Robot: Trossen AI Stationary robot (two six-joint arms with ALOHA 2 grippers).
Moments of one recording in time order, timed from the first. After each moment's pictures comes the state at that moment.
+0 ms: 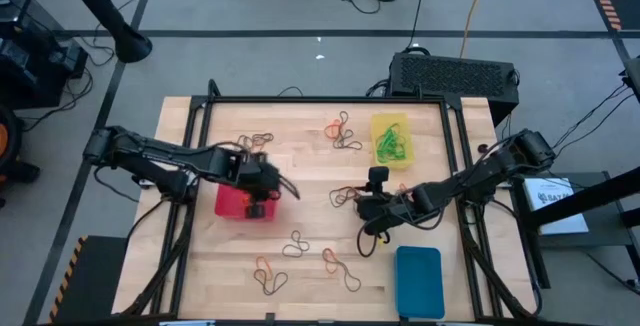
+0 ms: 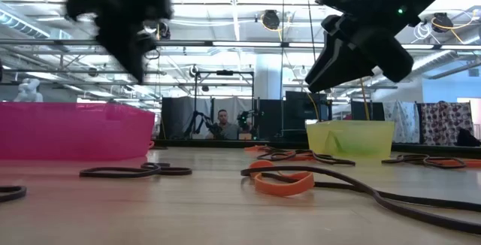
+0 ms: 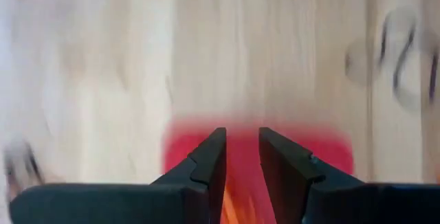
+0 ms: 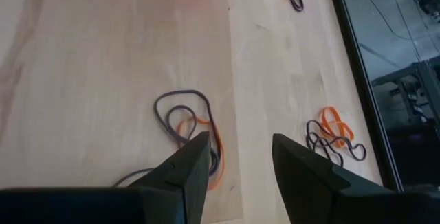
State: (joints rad) left arm -0.08 1.32 0.94 -0.74 -0.09 -0.06; right arm 0.36 1.51 0.84 -0.26 0.68 0.01
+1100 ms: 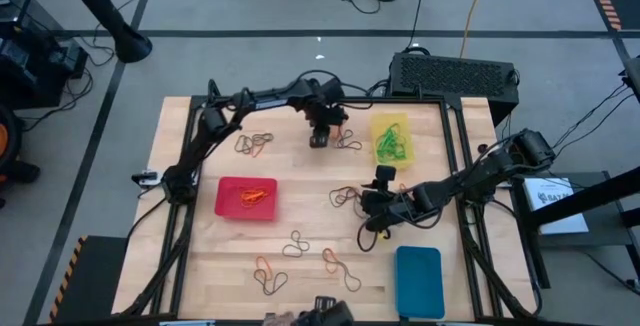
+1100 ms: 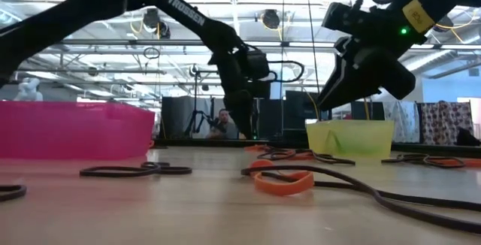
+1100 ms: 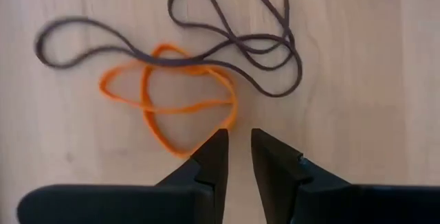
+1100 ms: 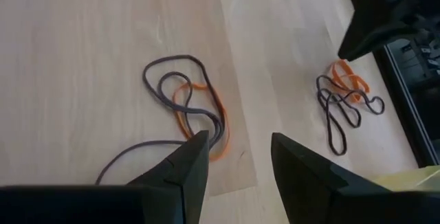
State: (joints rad) left arm 0.51 2.33 1.95 -0.91 0.23 0.58; right arm 0.34 1.51 0.77 -0.26 0.68 0.20
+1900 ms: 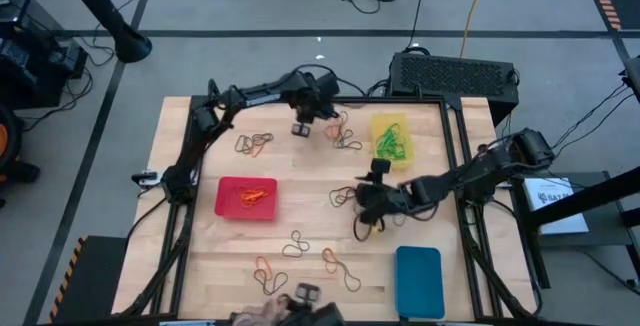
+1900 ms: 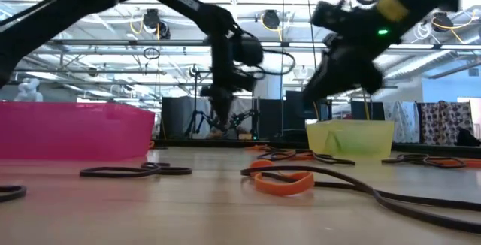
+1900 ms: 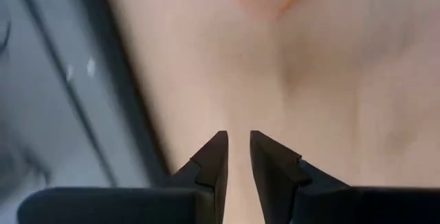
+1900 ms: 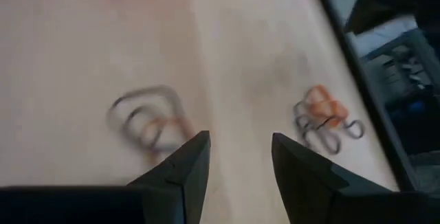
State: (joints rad) left arm 0.52 2.24 1.97 -1.11 -0.19 0.77; right arm 0.26 1.51 0.77 -0.12 0.68 0.06
